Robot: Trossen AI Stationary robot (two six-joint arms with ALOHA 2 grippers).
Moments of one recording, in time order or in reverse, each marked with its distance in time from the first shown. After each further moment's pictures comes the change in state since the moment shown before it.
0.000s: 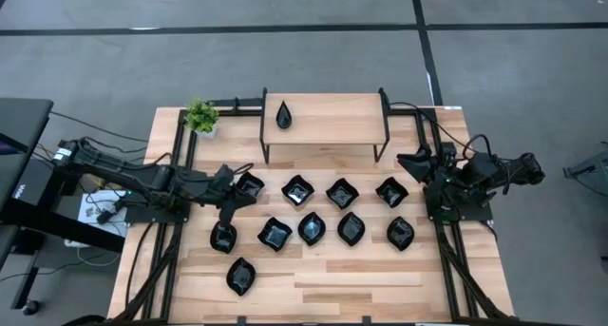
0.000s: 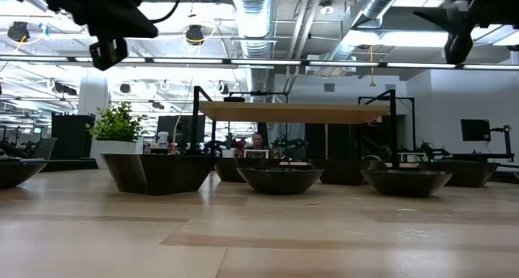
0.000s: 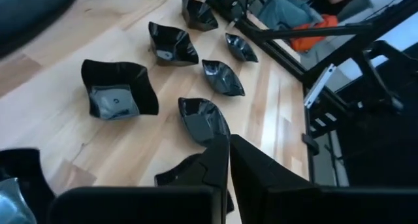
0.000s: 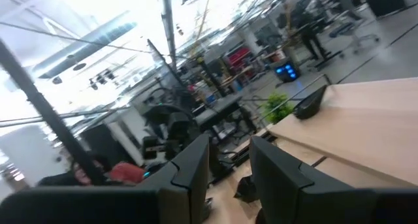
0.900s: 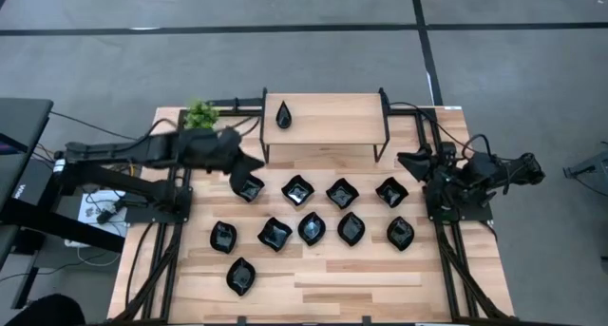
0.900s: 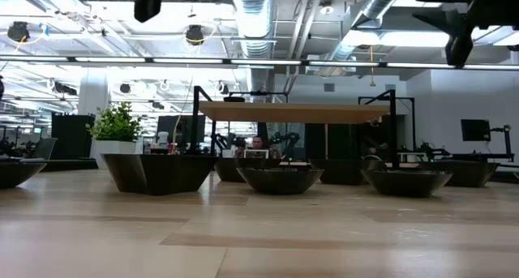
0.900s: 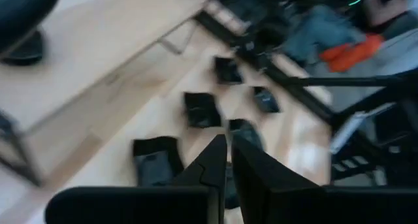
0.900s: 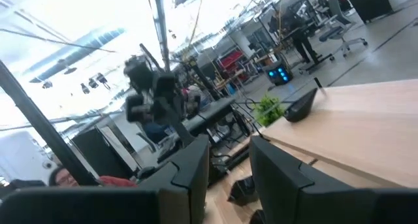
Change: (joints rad) left arm 0.286 0.201 0.503 -0.342 0.105 0.150; right arm -0.003 0.000 0.000 0.001 0.036 -0.002
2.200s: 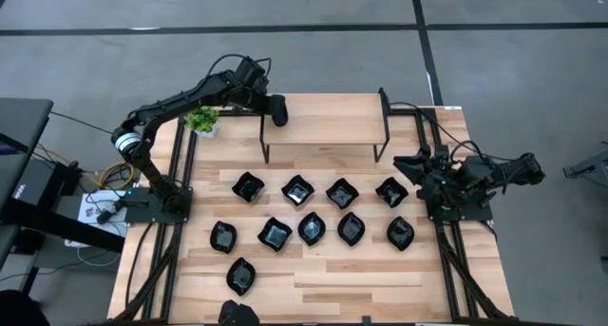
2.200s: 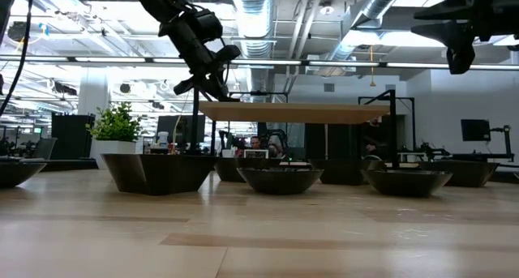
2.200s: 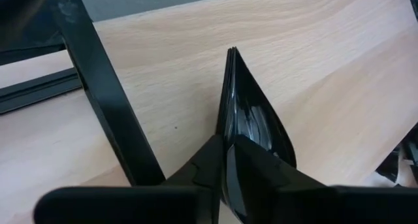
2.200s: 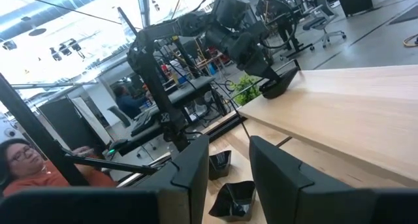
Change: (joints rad) left arm 0.701 0.681 0.384 -0.144 0.293 0.075; right arm 0.001 0.000 0.000 -0.137 0.019 -0.036
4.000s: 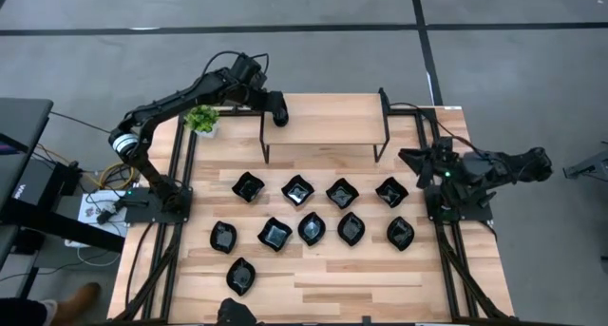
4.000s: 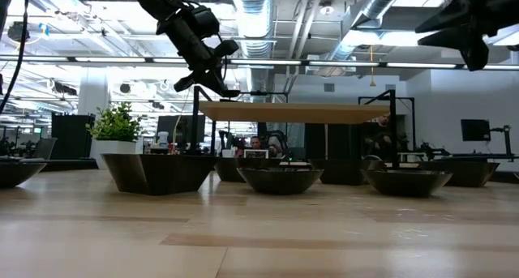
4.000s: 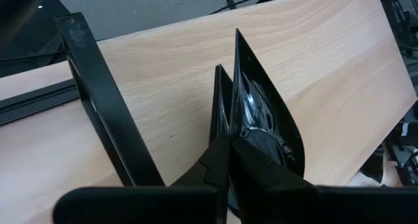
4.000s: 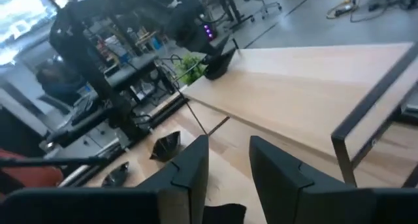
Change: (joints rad) left arm 0.018 -0.021 0.002 0.017 0.030 0.011; right arm 0.001 0.124 0.213 -0.383 0.152 0.182
